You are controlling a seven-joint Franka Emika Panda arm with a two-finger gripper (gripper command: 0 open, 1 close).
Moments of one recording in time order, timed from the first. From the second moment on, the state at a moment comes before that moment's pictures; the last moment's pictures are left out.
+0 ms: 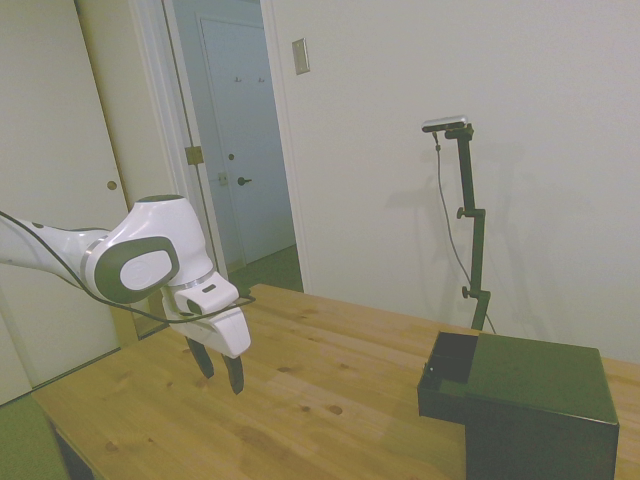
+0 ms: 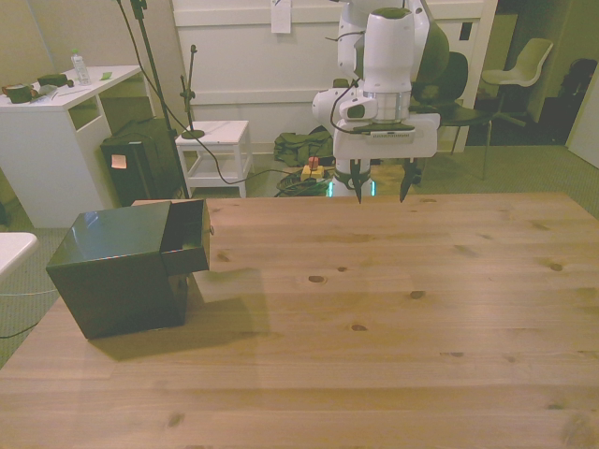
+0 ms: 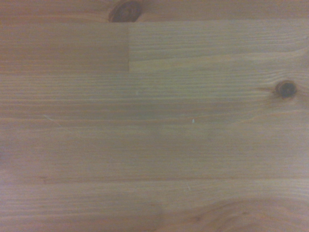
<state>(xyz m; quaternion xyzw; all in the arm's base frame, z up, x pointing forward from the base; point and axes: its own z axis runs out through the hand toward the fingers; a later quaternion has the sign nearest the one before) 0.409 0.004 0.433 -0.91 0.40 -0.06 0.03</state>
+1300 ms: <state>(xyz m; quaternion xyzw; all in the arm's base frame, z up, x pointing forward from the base) 0.538 -0.182 0.448 -0.75 0.65 -0.12 -0.01</state>
